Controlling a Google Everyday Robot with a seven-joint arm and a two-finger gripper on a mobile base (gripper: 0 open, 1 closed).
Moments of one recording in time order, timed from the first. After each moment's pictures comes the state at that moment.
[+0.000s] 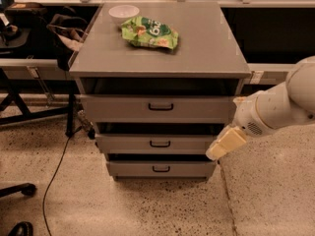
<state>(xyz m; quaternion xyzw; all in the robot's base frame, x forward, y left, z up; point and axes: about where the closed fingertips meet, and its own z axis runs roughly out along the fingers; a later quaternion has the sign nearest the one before) 0.498 -0.181 0.793 -0.48 0.83 0.06 0.28</state>
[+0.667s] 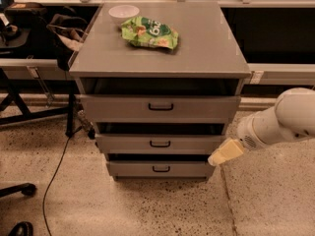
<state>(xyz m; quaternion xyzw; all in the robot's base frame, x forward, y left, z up) 0.518 -0.220 0.706 -0.40 0.88 0.07 0.26</state>
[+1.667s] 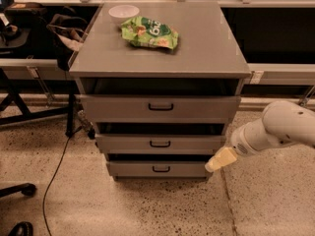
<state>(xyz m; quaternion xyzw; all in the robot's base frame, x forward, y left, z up) 0.534 -0.225 0.634 -0.39 0.89 0.10 0.23</state>
